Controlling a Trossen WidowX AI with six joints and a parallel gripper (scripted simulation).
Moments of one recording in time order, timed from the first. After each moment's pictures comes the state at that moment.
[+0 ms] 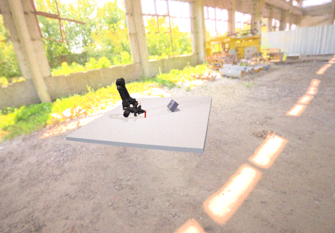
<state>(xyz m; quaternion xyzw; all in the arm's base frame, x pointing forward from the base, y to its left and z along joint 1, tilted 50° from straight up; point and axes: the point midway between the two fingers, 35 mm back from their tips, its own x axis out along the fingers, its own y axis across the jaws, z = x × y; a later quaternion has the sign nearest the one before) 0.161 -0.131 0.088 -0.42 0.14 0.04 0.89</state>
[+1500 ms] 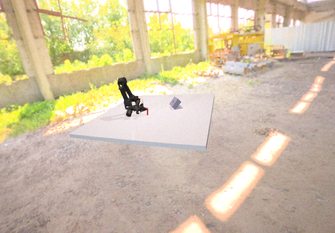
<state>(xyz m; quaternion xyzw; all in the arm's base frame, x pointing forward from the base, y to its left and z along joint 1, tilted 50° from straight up) 0.155 -0.134 0.087 -0.43 0.12 0.04 0.89</state>
